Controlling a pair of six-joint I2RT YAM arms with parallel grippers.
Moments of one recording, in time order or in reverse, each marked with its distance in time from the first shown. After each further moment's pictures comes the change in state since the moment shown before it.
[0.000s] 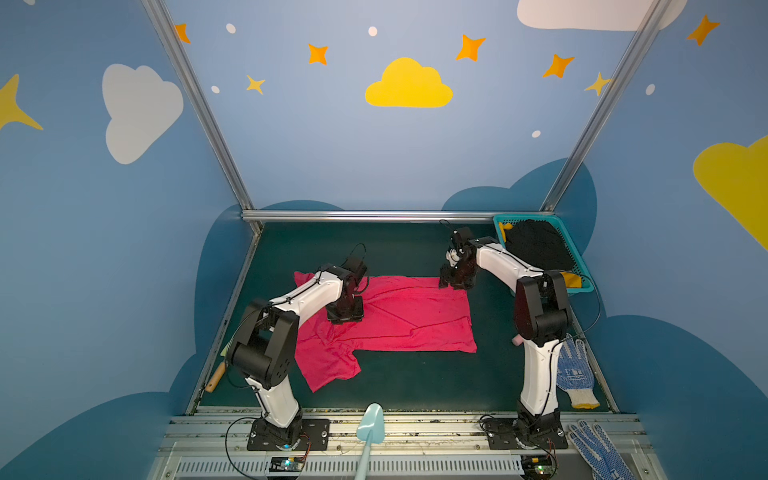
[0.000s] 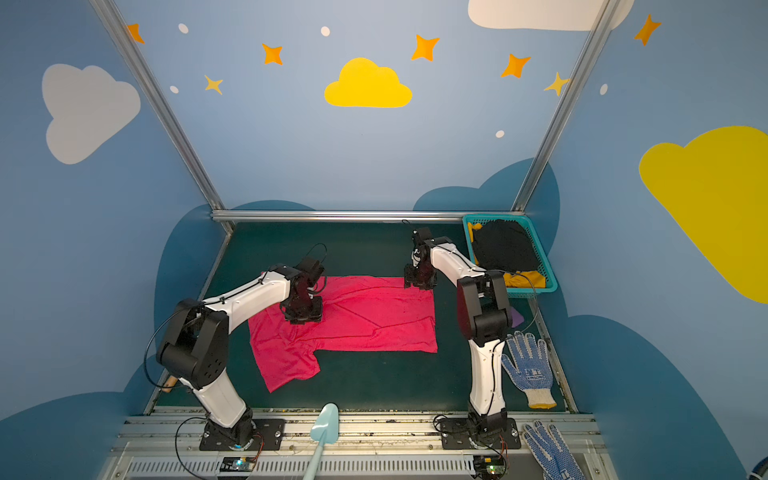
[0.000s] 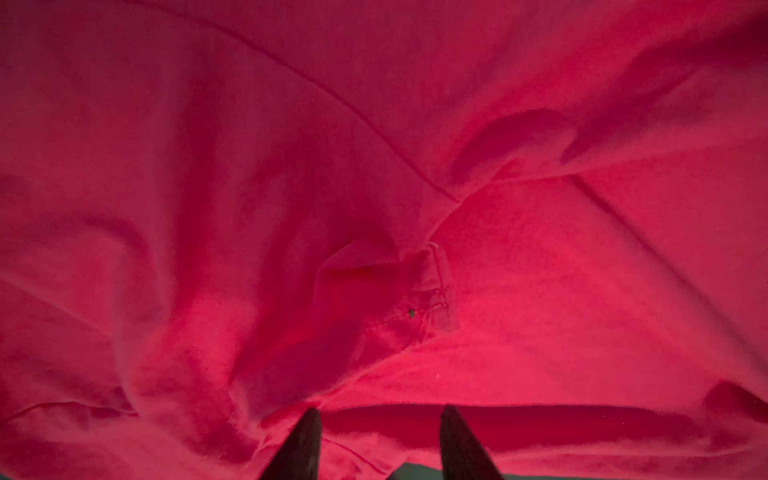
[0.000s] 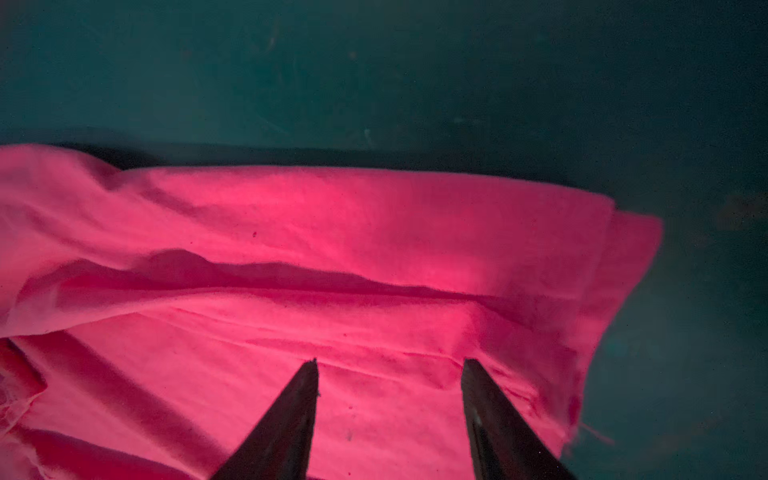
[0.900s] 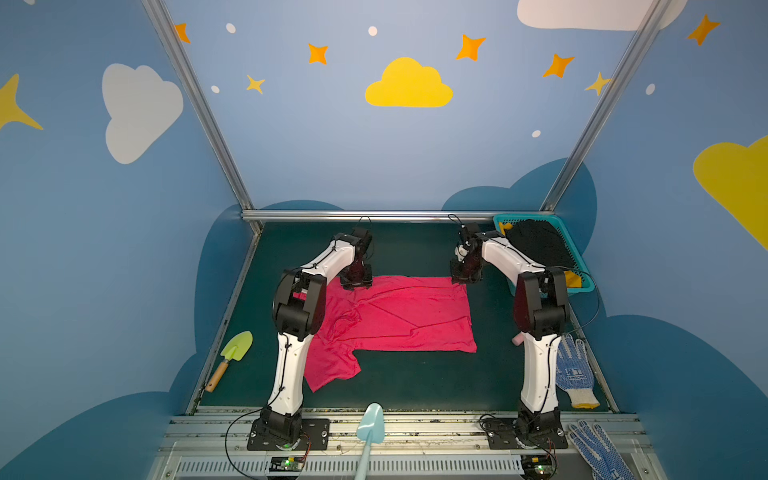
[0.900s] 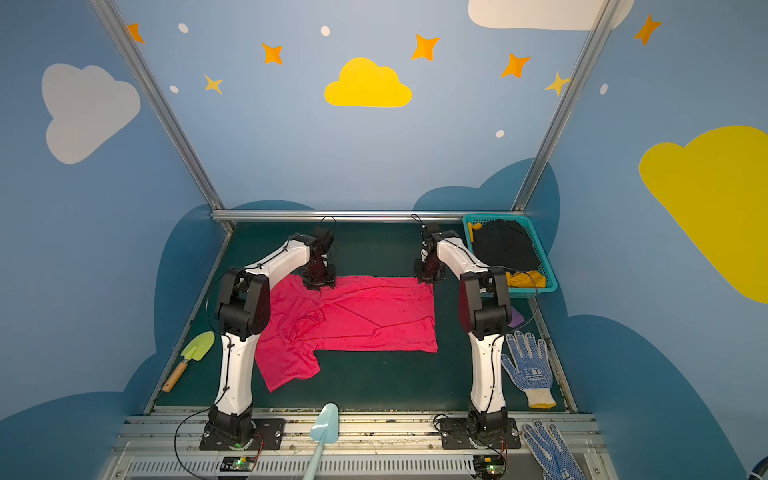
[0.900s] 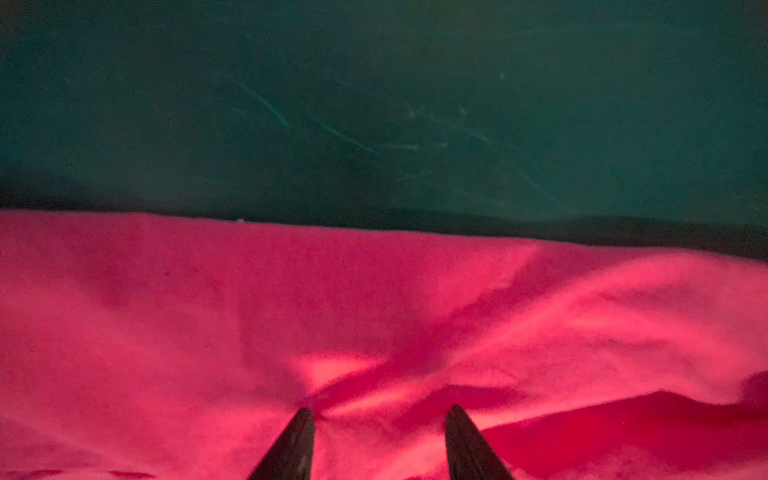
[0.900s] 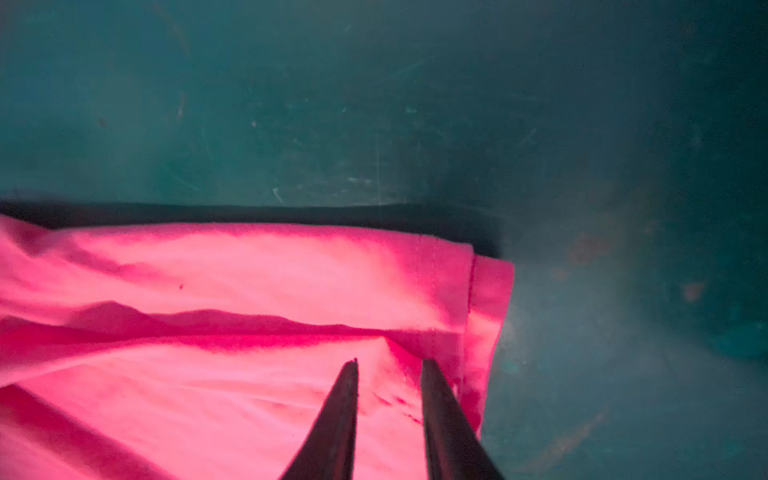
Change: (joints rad) left arm 0.093 0.493 0.589 -0.060 0.039 0.099; right arm -0.056 0.072 0.084 -0.061 0.038 -0.031
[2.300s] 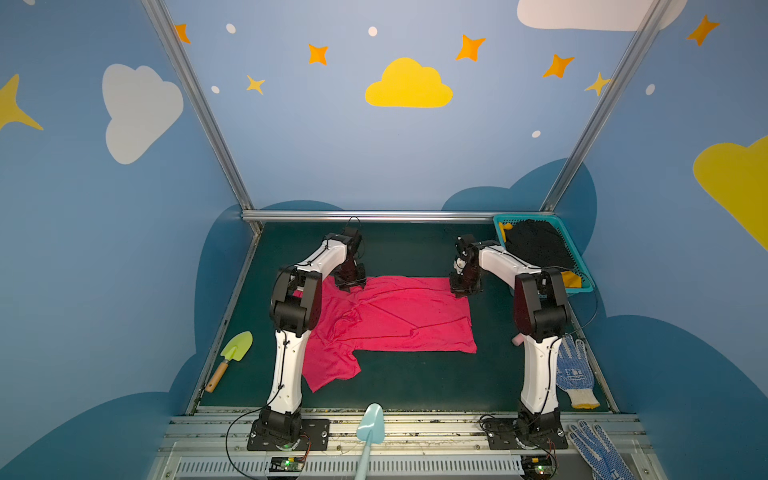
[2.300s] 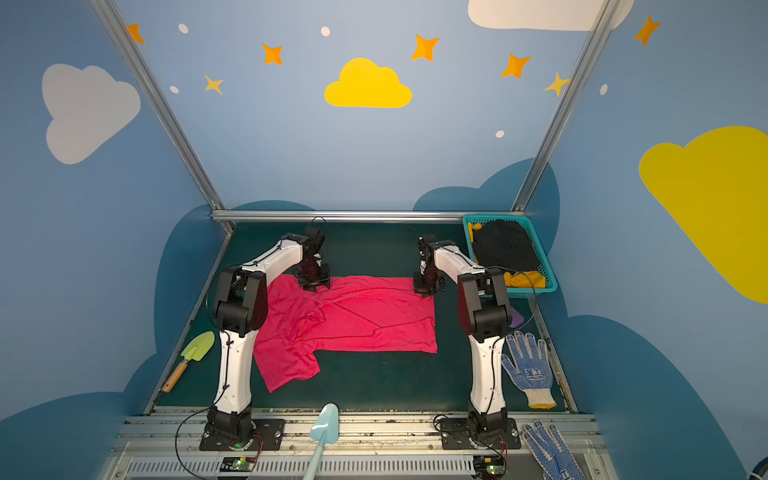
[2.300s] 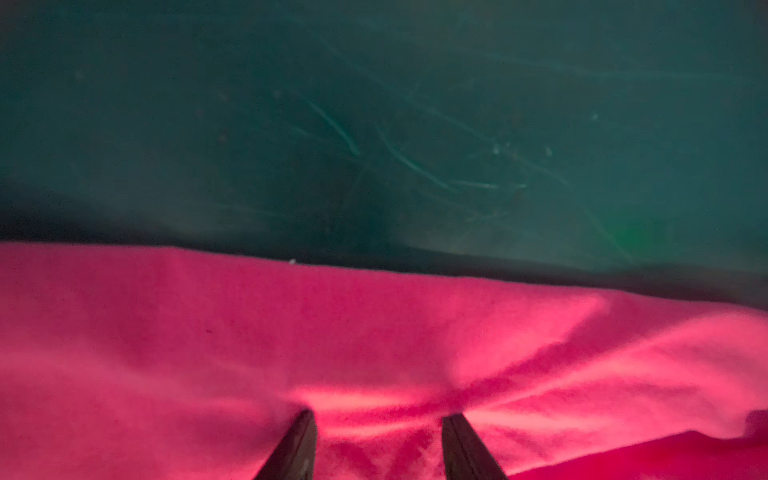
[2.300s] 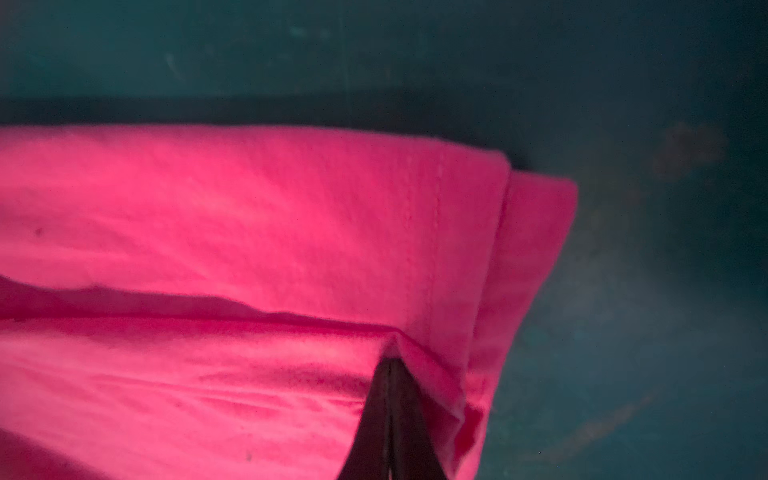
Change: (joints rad) left arm 0.067 0.042 0.003 0.012 0.082 -0.011; right arm 0.023 -0.039 -0.151 0.012 0.029 -0.015
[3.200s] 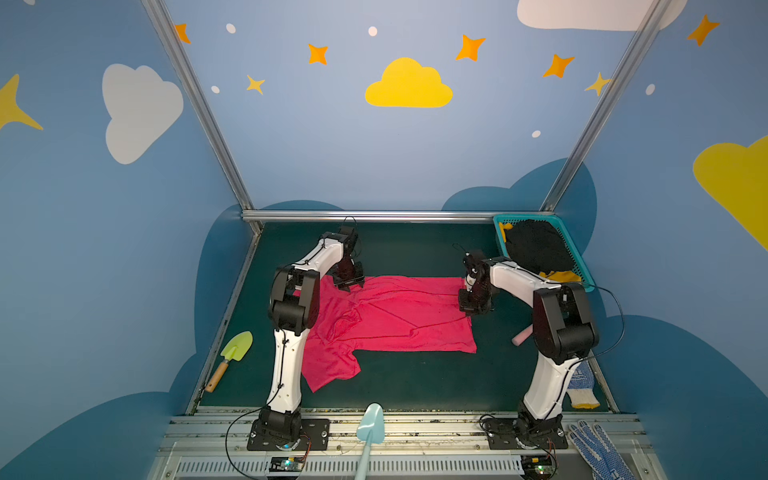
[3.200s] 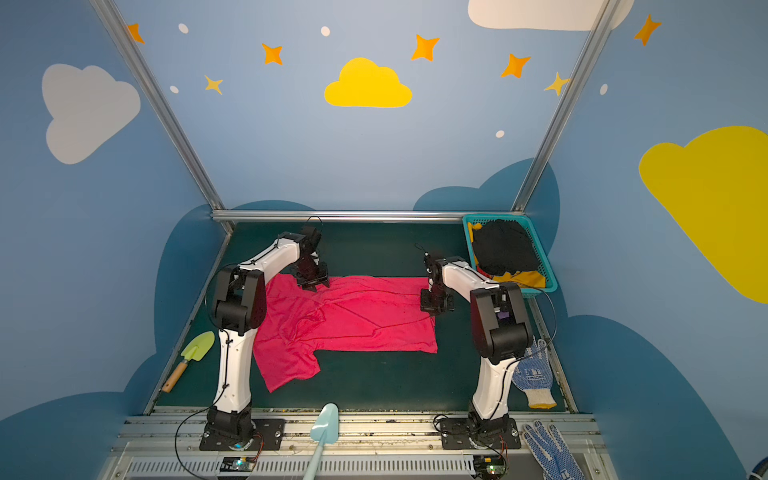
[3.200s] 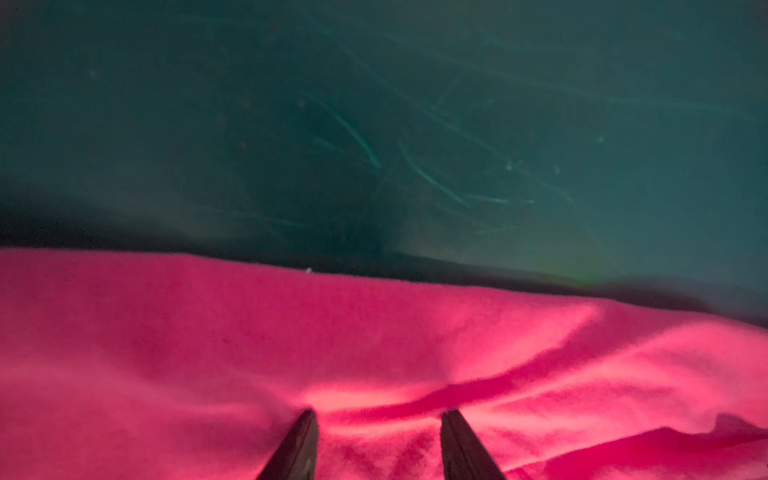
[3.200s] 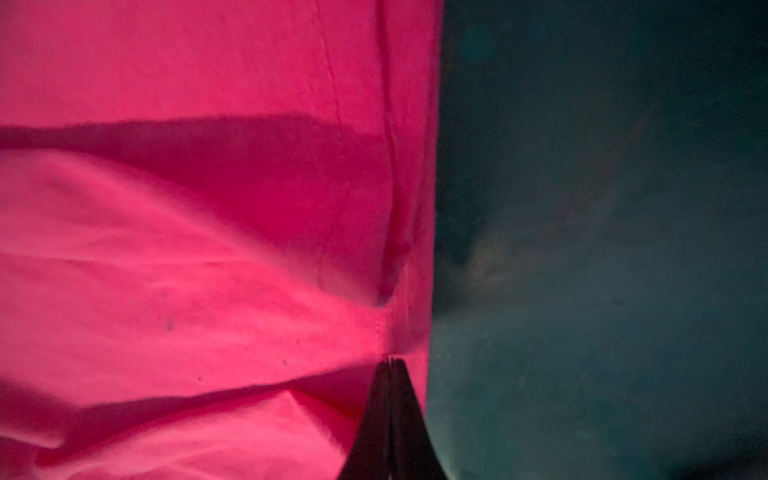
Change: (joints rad) left arm 0.026 0.013 0.018 -0.012 0.047 -0.016; right arm 0.015 -0.255 -0.321 0.043 0.031 0.087
